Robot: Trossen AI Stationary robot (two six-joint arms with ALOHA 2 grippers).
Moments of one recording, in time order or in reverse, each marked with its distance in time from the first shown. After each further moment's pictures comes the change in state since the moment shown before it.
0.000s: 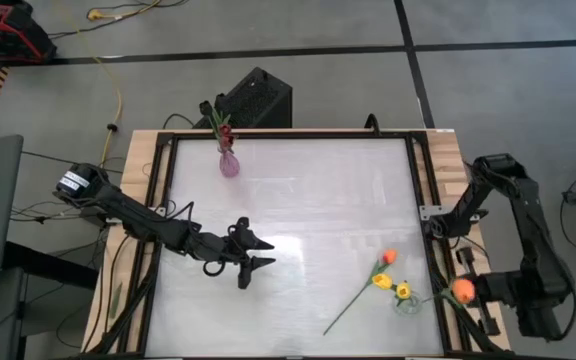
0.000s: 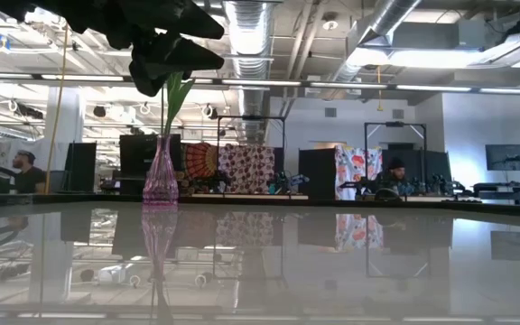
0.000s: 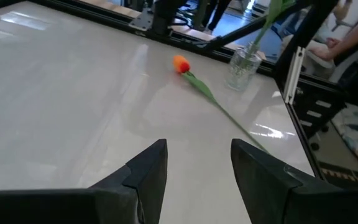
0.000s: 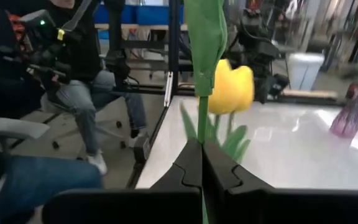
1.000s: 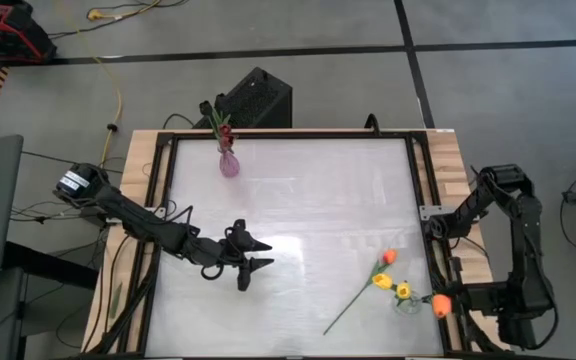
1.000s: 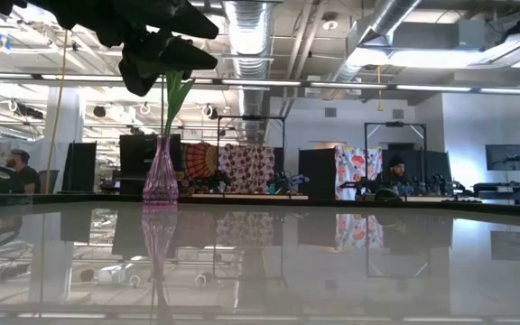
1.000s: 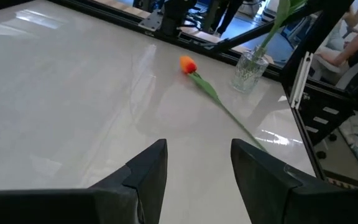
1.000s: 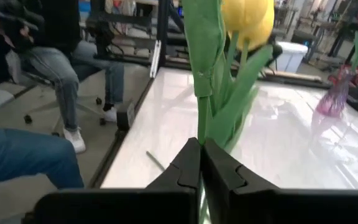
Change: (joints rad) left arm -0.043 0.000 0.000 -0.016 -0.083 -0.048; right arm -0.038 0.113 -0.119 0.130 -0.070 0.012
